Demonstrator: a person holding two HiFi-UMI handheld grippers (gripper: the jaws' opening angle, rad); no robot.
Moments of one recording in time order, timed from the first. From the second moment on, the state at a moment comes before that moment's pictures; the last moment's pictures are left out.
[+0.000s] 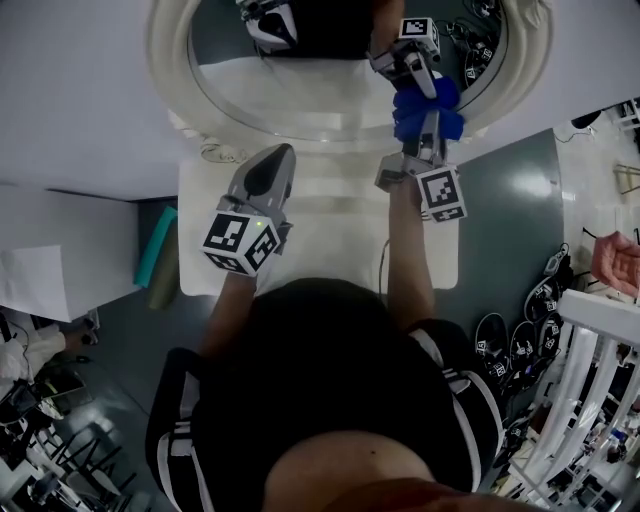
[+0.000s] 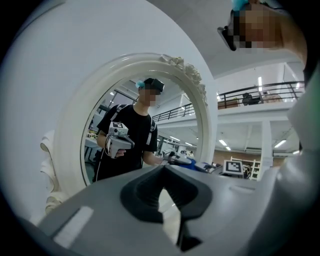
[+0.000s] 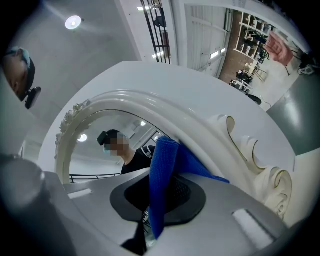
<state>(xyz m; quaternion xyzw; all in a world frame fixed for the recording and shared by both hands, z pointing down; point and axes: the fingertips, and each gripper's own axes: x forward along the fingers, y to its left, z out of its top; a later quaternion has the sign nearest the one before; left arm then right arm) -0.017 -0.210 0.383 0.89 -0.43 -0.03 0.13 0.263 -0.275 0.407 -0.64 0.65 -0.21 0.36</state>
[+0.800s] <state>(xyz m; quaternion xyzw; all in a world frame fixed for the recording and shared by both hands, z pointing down) -0.034 -0.207 0.369 0.89 -0.45 -0.05 0.12 0.268 -0.267 0.302 -0.60 0.70 -0.13 0.35</state>
